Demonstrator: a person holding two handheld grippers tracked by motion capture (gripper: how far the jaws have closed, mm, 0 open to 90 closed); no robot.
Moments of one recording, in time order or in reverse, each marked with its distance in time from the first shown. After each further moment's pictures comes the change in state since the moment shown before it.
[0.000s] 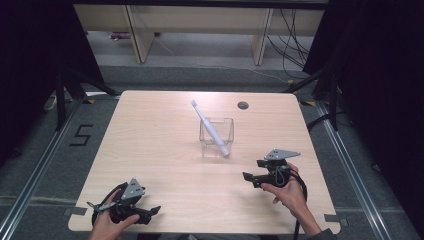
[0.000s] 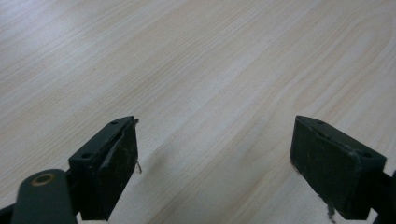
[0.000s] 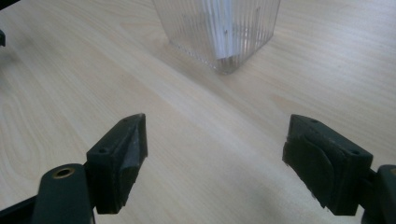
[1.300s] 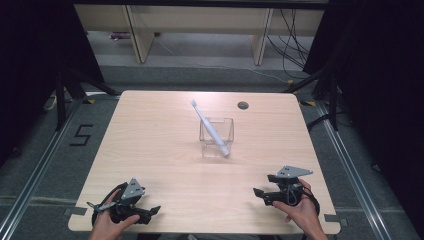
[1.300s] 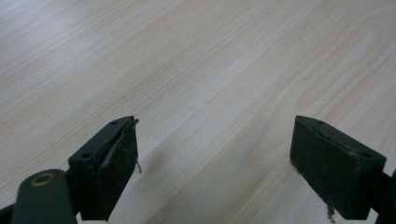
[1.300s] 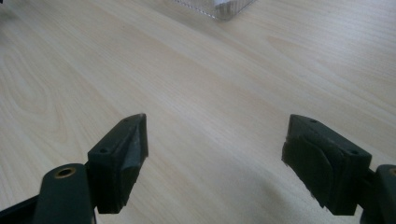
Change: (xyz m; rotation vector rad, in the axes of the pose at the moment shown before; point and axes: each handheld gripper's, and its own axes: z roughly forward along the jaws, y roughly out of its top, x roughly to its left) left arm 0.001 -0.001 0.000 0.014 0.000 0.000; right arm 0.007 -0.044 -0.030 0.032 -0.050 -0.008
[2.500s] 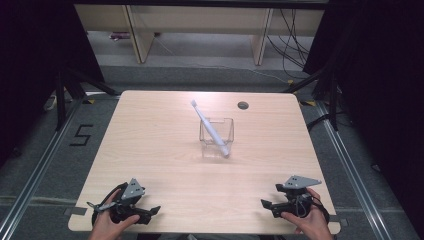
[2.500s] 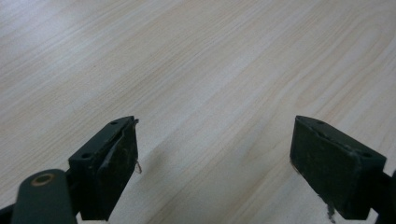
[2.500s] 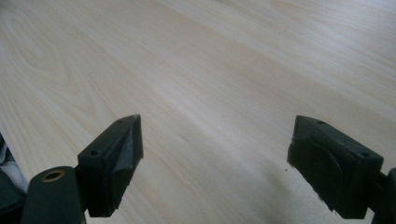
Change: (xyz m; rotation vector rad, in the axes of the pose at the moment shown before) left arm -0.001 0.000 0.000 -0.004 -0.001 -0.003; right arm 0.001 -0.024 -0.021 0.047 -0.007 -0.015
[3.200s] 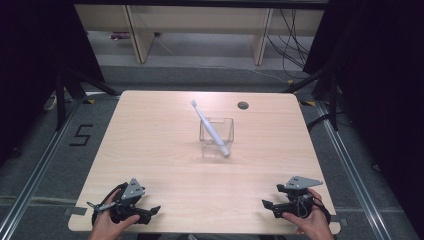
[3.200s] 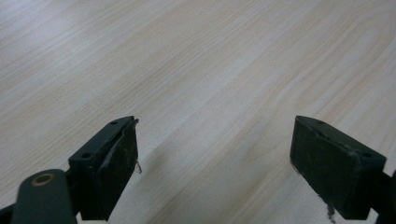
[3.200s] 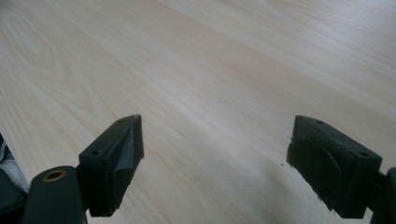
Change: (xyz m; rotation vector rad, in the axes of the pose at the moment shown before) left arm 0.000 0.000 0.000 0.000 0.001 0.003; right arm -0.004 -0.001 -0.001 0.004 0.017 -0.028
